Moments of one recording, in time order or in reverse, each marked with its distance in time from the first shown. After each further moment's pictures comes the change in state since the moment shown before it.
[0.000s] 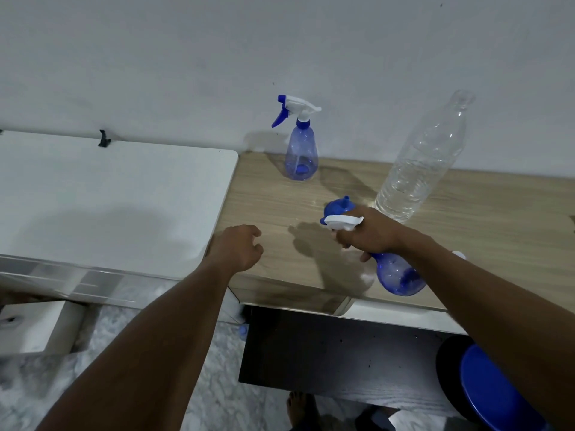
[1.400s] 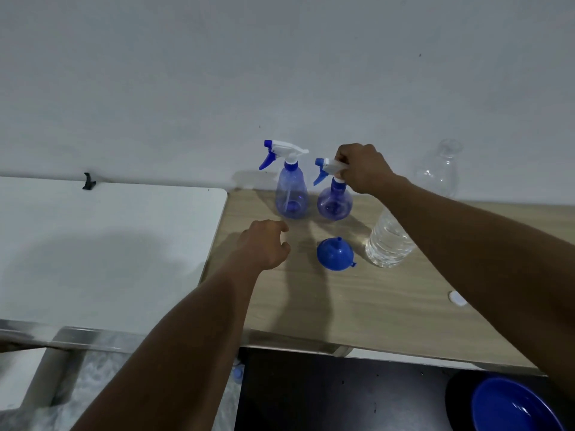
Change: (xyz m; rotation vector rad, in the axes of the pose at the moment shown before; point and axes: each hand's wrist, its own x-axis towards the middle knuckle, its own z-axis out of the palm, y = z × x) left_hand 0.069 0.088 -0.036 0.025 0.020 0.180; right_hand 0.125 -0.052 -0.124 -0.463 0.528 -0.121
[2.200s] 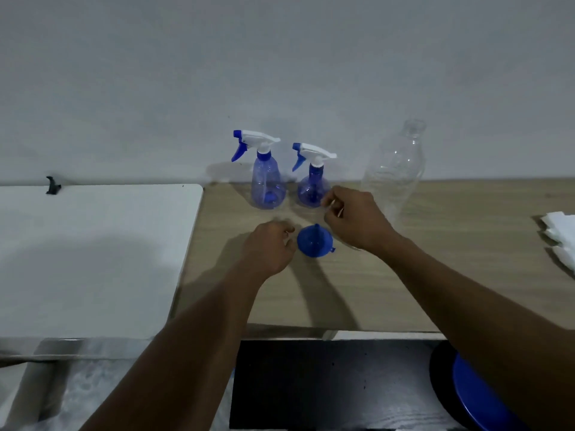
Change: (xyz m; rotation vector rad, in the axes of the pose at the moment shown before) left_hand -0.017 0.044 0.030 -0.151 0.066 0.091; right_hand -0.128 0.010 0.023 0.360 0.064 0.016
